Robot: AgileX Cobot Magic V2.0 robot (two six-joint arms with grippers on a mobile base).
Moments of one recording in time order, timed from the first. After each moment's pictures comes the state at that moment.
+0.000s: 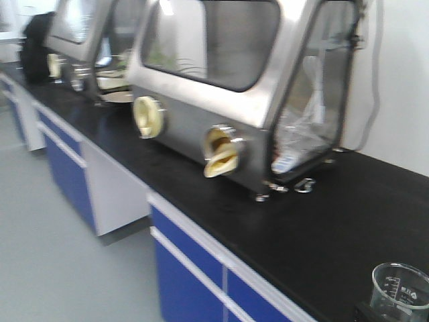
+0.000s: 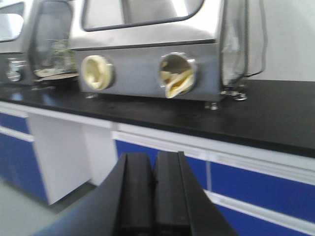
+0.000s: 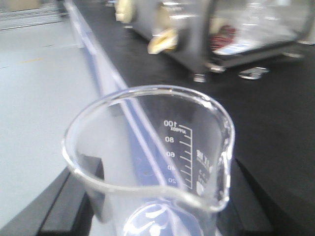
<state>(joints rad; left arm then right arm) -0.26 -0.01 0.03 -0.03 0.01 0.09 0.34 0.75 -0.40 -0.50 -0.01 0.48</state>
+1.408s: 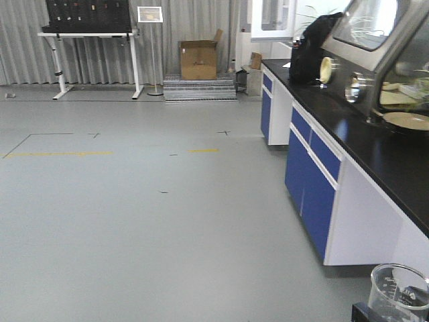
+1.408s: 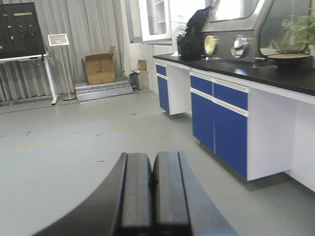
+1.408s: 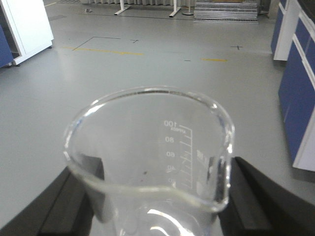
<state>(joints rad) -0.26 -0.01 0.03 -0.03 0.01 0.09 0.34 0.75 -0.40 -0.50 -0.01 0.48</state>
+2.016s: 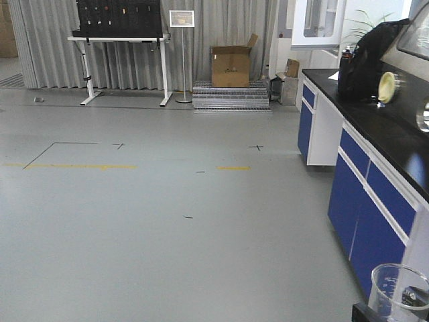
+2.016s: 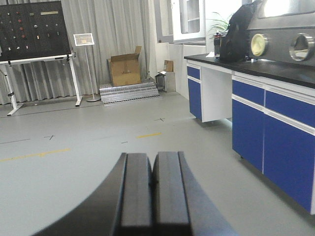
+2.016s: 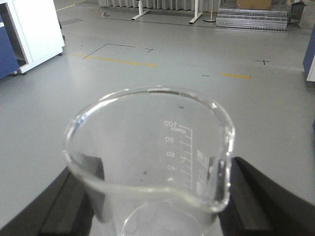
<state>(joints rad) -0.26 -0.01 0.03 -0.03 0.01 0.09 0.34 0.75 -0.40 -0.50 -0.01 0.48</state>
